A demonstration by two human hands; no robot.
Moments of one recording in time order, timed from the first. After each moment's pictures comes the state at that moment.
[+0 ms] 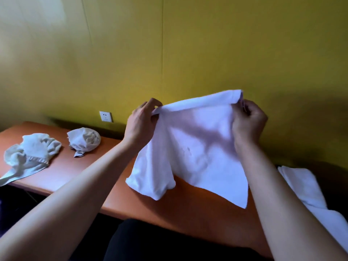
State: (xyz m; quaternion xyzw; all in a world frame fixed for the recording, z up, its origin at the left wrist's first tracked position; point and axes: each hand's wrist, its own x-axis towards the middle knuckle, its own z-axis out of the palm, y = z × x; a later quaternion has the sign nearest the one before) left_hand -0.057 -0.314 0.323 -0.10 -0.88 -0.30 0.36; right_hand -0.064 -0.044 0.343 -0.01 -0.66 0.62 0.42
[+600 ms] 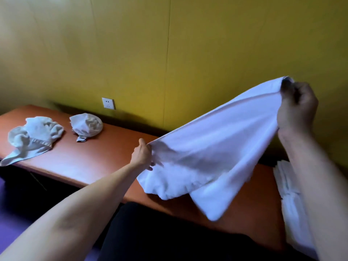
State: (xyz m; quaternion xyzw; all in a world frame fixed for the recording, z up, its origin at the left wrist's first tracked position) left_hand -0.050 -0.325 0.161 0.16 -0.89 -0.42 0.04; right_hand -0.040 0.030 0.375 0.03 -0.71 0.54 0.45
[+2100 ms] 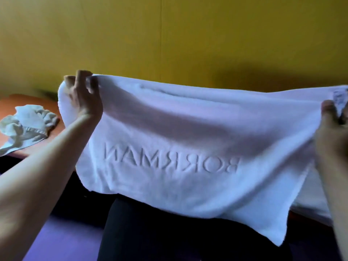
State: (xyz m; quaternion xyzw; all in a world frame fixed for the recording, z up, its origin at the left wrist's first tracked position) left_hand -0.026 -0.440 0.270 0.17 -0.82 -0.29 0.46; right_hand -0.032 0.111 0.313 -0.12 -0.72 0.46 0.51
